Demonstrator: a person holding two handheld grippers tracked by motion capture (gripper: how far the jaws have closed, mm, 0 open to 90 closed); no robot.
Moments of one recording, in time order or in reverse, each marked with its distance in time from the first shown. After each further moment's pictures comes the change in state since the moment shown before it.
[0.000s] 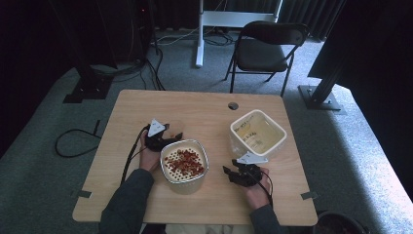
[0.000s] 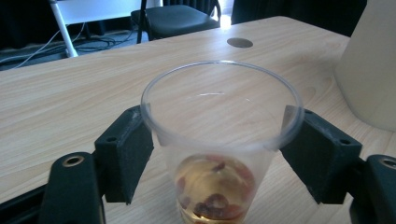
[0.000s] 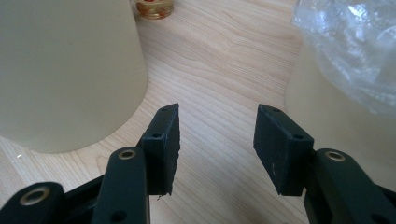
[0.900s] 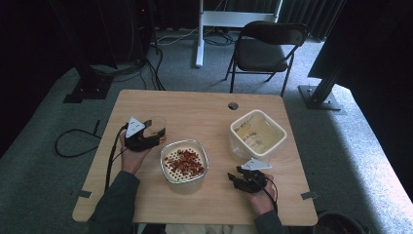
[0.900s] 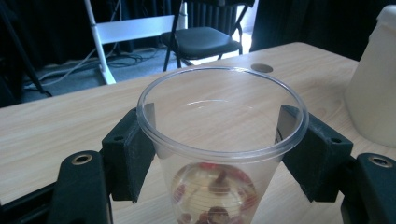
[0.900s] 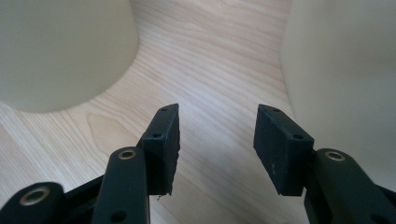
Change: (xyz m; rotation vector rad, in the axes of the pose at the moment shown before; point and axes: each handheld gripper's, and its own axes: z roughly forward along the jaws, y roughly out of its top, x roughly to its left) left arm 0.019 0.020 -0.075 -0.061 0.094 0.003; right arm -0.006 -0.024 -0.007 0.049 -0.003 0.017
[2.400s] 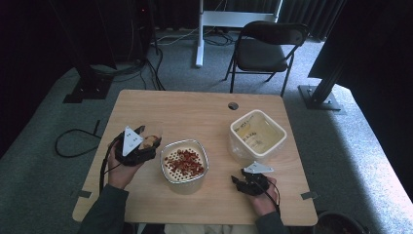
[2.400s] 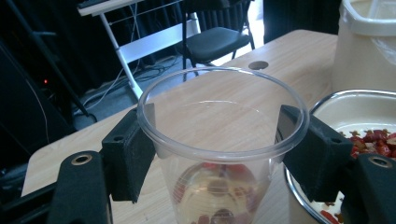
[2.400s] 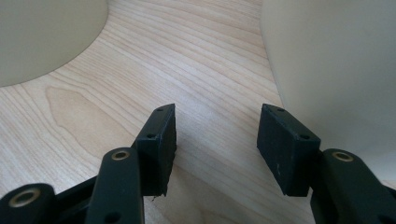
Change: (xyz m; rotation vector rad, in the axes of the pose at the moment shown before) left arm -0.056 0.032 -0.065 0.022 0.089 0.224; right arm -0.009 -0.020 0.006 0.025 -0.052 0.011
